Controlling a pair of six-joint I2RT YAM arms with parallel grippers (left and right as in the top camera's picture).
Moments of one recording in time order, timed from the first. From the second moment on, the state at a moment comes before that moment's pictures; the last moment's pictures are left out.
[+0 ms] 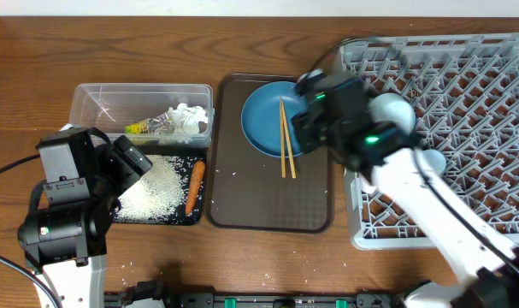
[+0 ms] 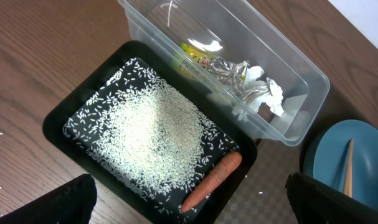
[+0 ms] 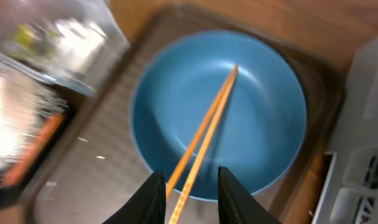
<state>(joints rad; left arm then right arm) 0.17 0.95 1.12 -1.08 -0.06 -0.54 0.54 1.54 1.21 -0.52 -0.07 0.15</state>
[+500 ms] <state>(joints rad) 0.17 0.95 1.12 -1.08 -0.06 -0.54 0.58 1.81 1.21 -0.48 0.07 0.25</state>
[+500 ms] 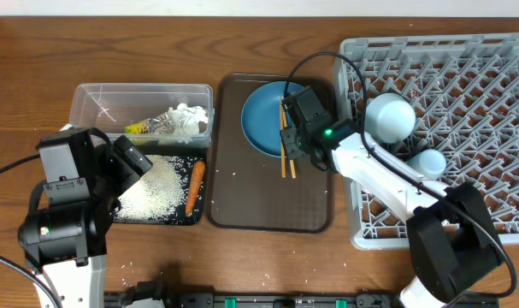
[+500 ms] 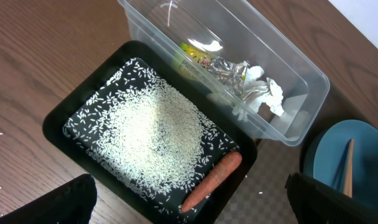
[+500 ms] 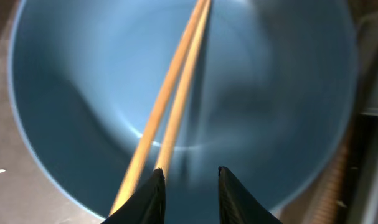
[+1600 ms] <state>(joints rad) 0.17 0.95 1.12 -1.08 -0.06 -0.54 0.63 1.81 1.21 -0.51 0.02 0.35</state>
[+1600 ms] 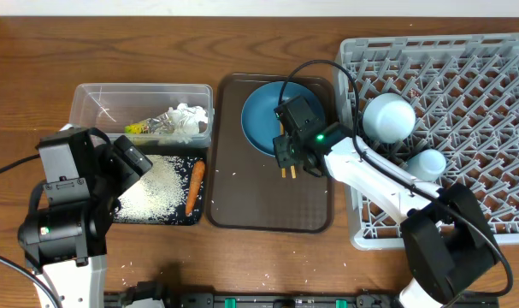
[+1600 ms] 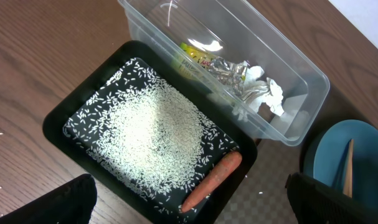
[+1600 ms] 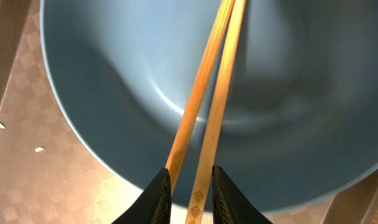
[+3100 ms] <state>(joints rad) 0.17 0.95 1.12 -1.08 -0.06 -0.54 0.62 1.81 1.20 -0.55 0.05 0.36</state>
